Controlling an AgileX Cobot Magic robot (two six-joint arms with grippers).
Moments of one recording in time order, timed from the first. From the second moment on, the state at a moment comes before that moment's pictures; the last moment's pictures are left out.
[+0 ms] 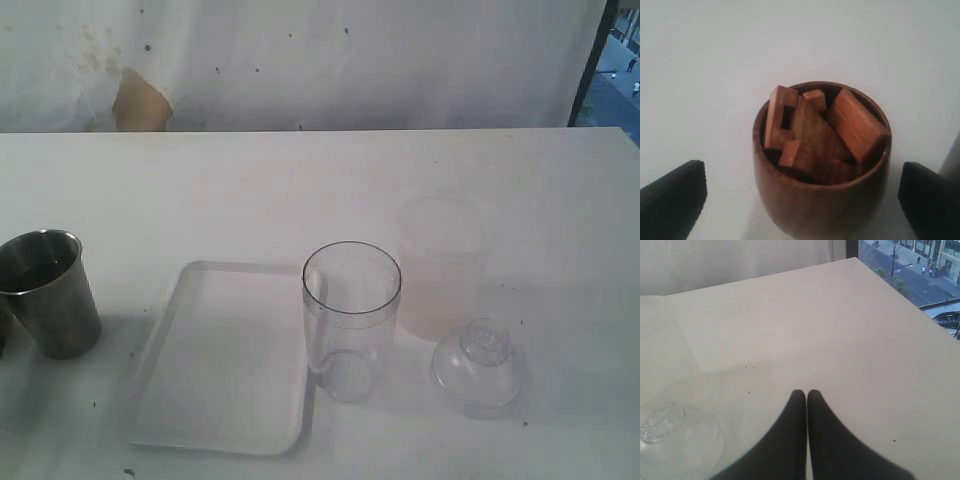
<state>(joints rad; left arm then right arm) 0.12 1.72 -0.16 -0.04 -0.99 0.01 -0.03 0.01 0.00 -0.15 0.36 0.27</state>
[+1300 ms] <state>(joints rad) 0.12 1.98 -0.26 -0.09 -1.15 0.04 -0.03 0.01 0.00 -0.15 0.36 0.29</state>
